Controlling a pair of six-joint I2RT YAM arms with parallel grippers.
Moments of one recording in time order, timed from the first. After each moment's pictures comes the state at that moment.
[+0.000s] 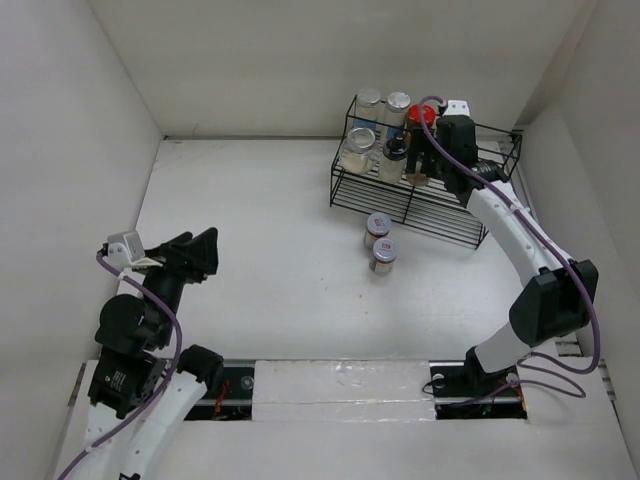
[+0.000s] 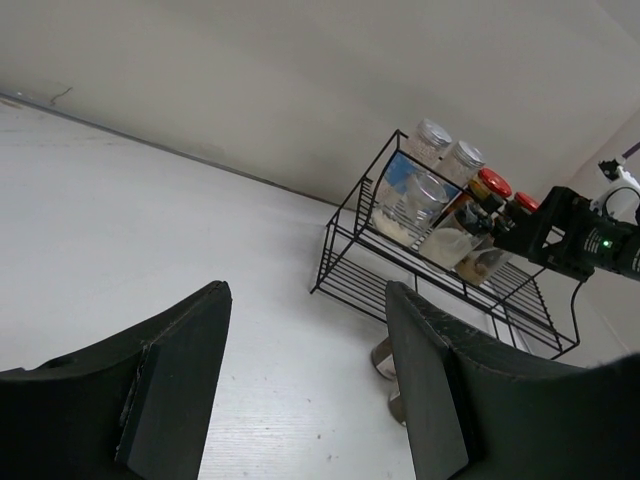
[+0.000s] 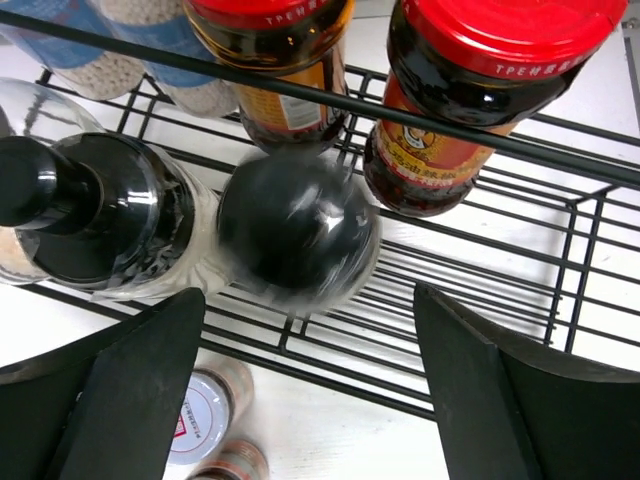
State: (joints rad) left arm -0.41 0.26 0.81 -0.42 -0.27 -0.48; right arm 0.28 1.57 1.48 -0.44 0.29 0.21
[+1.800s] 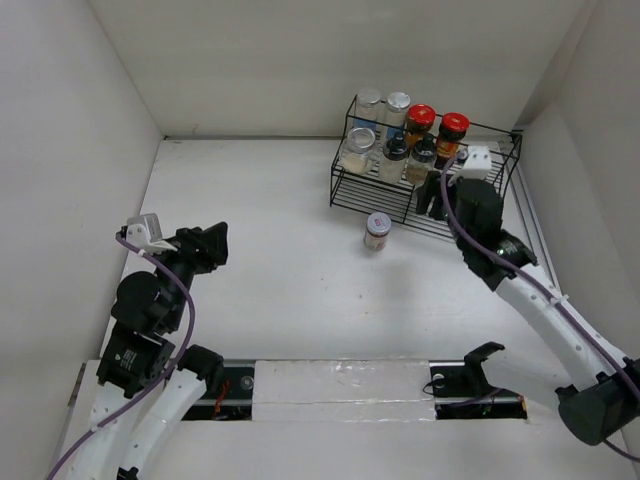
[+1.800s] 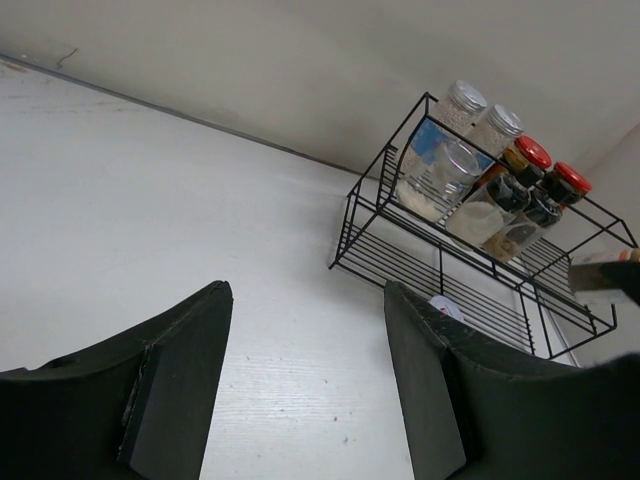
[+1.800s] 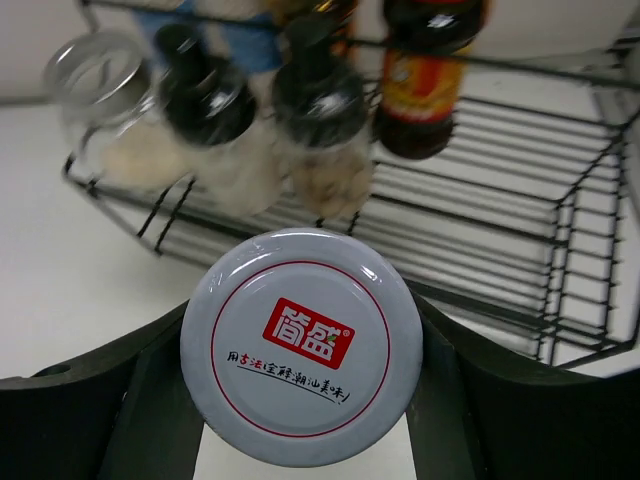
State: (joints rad) left arm -0.41 0.37 0.81 -0.41 -0.27 -0.47; right arm 0.49 1.01 0.95 -0.20 0.40 0.22
